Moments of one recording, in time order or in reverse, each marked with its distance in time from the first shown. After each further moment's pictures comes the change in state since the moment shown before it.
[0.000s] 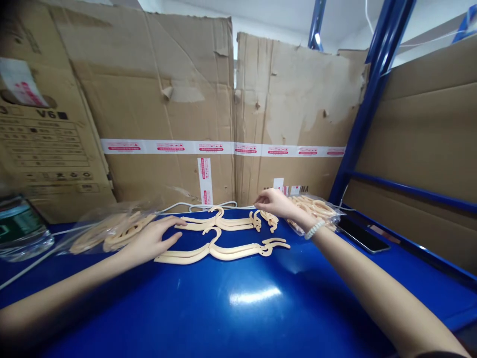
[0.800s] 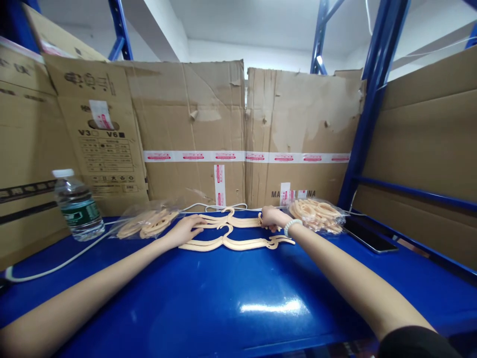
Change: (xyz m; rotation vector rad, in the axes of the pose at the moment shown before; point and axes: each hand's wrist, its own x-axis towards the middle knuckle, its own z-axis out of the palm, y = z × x) left_hand 0.003 -0.014 0.023 0.097 -0.062 -0.046; right_hand 0.013 -0.012 0.053 -0.286 -0.509 0.486
